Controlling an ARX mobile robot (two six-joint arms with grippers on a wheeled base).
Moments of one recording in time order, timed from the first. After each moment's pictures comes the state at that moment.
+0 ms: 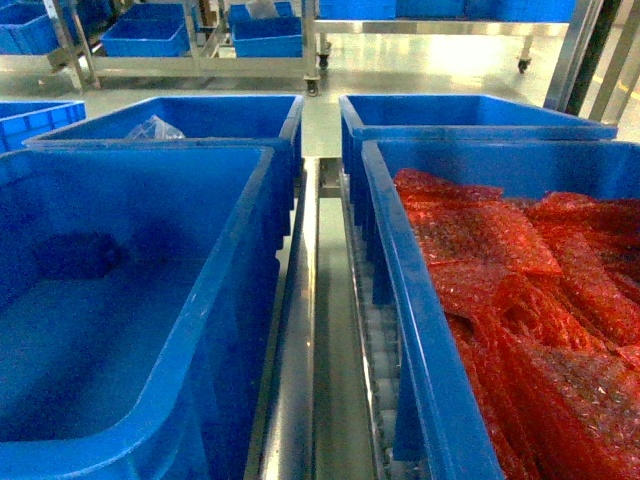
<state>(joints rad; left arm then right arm) 0.00 0.22 0.01 0.22 0.00 -0.02 0.00 0.01 0.01 0.00 0.00 0.00</state>
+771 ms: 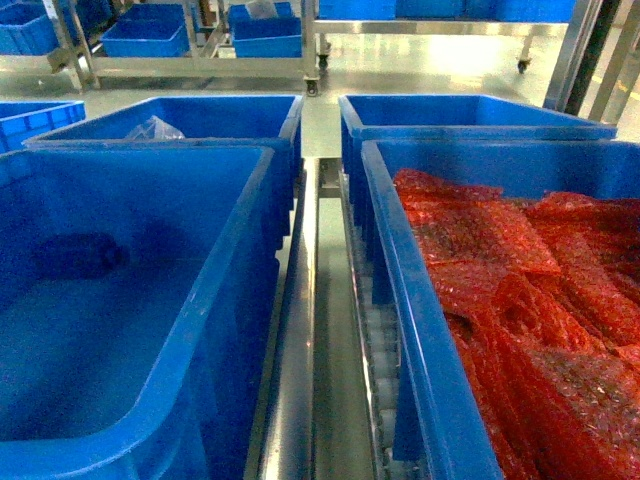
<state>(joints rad) 0.00 0.01 0.01 0.00 0.00 -0.01 0.00 0.01 0.01 0.00 0.00 0.00</state>
